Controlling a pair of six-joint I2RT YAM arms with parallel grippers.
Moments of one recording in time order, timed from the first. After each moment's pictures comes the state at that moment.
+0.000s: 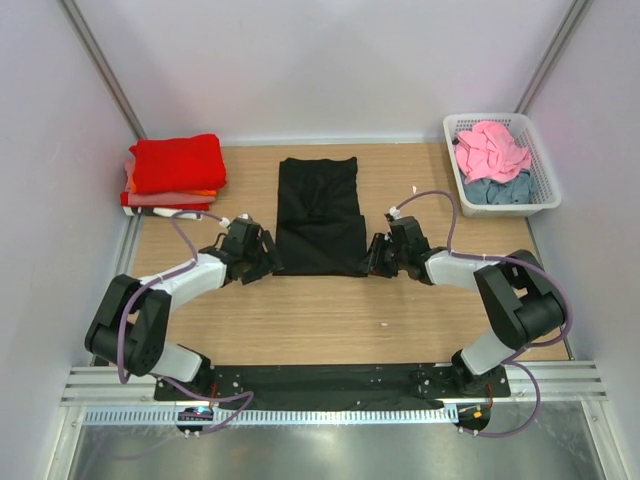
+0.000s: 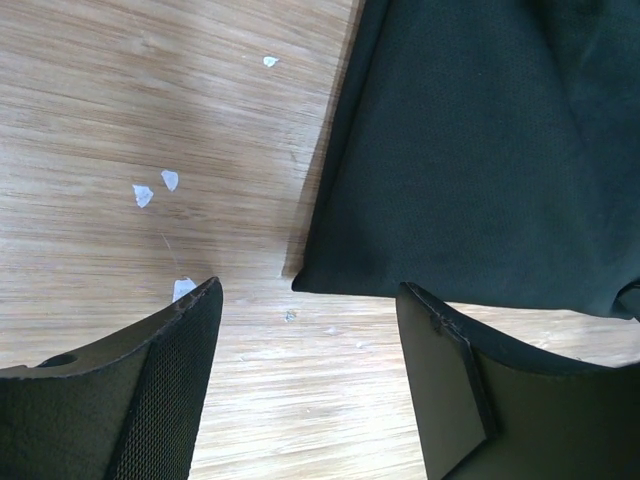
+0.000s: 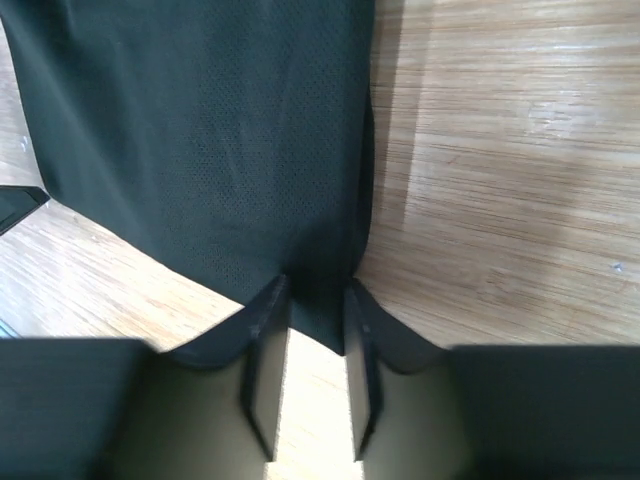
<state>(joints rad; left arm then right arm) -0.42 1.44 0.70 -0.19 -0.01 -0.77 0.44 1.57 0.66 0.11 -0.26 0.67</state>
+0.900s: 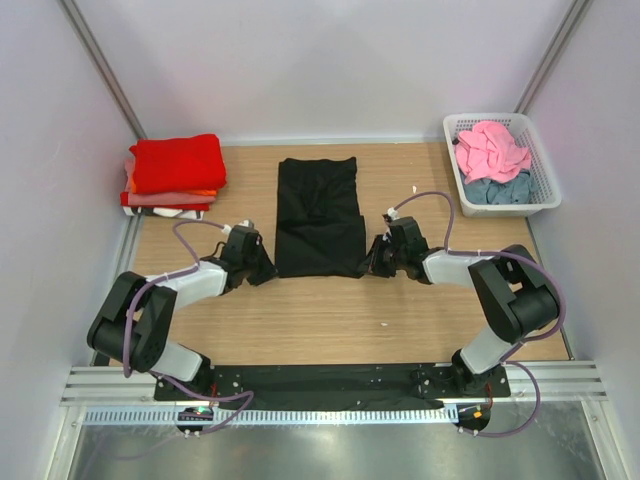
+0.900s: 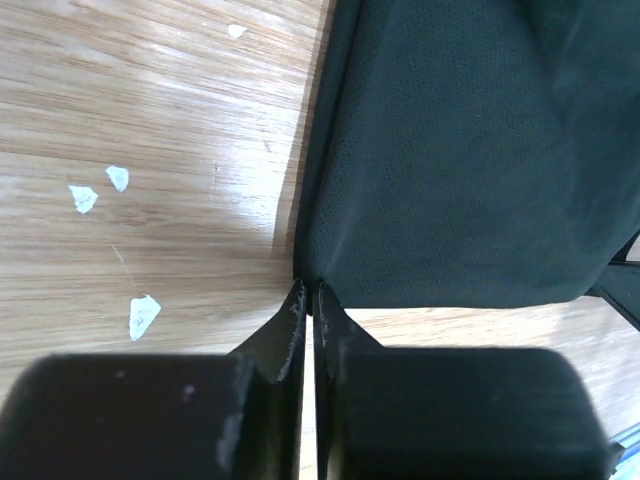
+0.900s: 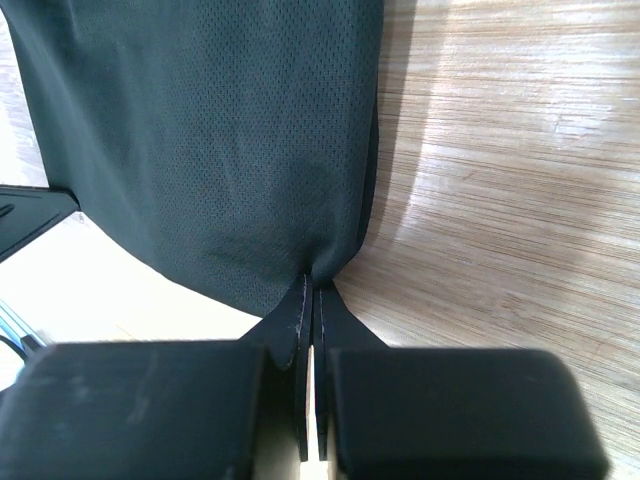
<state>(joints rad) -0.41 1.47 0.60 -0.01 0.07 -0.81 0.44 1.62 0.65 0.16 -0.30 0.68</state>
